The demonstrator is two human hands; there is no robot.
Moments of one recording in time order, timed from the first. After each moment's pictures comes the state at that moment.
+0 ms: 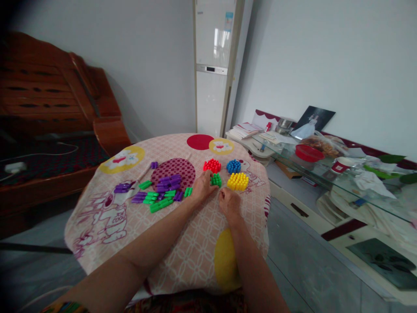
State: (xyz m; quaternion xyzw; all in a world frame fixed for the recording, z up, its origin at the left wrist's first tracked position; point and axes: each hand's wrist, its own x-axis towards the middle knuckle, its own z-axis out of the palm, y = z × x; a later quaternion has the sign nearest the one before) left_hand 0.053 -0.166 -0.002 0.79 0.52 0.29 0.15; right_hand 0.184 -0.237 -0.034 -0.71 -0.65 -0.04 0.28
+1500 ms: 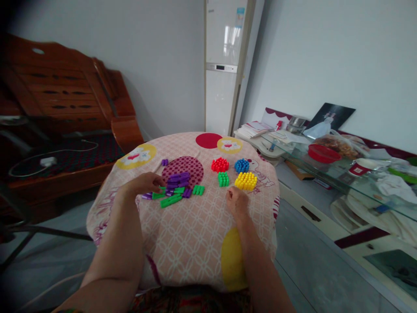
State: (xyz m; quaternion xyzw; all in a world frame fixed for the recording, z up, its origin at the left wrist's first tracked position) left_hand -0.169 -0.152 0.049 0.75 0.60 0.06 0.27; right_hand 0.188 -0.236 -0.037 -0.70 -0.65 -0.03 0.29
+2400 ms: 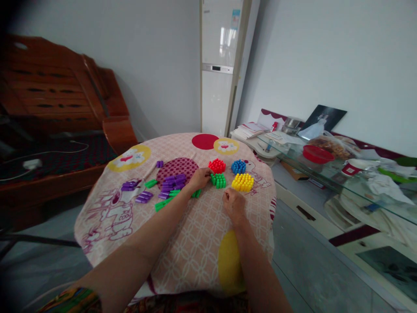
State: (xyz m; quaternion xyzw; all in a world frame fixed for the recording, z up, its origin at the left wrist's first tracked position) left_hand 0.023 -0.110 -0.002 0.80 0.46 0.29 0.24; right_hand 0.186 -0.237 -0.034 -0.70 -0.66 -0.03 0.28
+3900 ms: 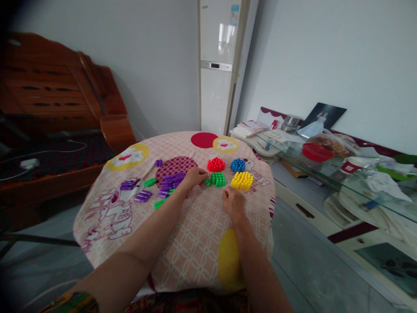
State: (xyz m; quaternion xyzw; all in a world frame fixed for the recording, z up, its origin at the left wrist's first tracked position) left_hand 0.008 -0.127 0.018 0.73 0.54 0.24 0.35; right_hand 0.184 -0.238 -0.032 -0.70 -0.65 -0.02 0.29
